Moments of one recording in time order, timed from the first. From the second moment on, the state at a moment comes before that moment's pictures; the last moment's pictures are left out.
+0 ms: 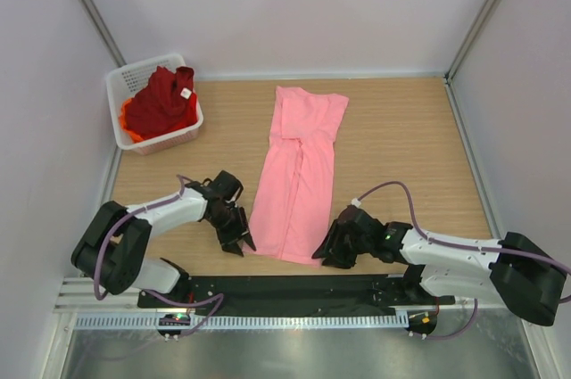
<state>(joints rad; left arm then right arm) -0.54 1.41 0.61 -0.65 0.36 -0.91 0.95 1.06 0.31 -0.20 -0.16 1.42</state>
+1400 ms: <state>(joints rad) -0.59 1.45 0.80 -0.72 0.21 -0.79 0.94 1.10 0.46 -0.41 -0.07 1.30</state>
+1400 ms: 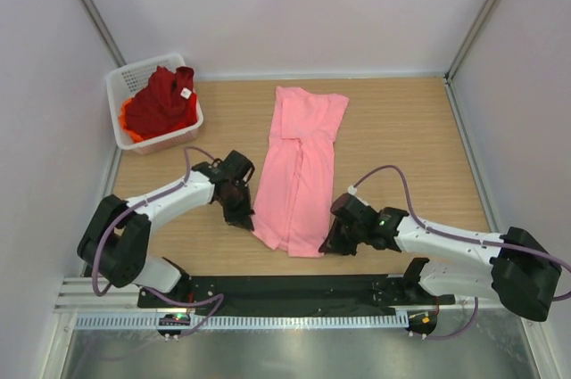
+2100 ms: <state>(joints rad) -0.55 1.92 1.55 -0.90 0.13 -0.65 0.46 1.55 1.04 -0.61 -0.18 0.81</state>
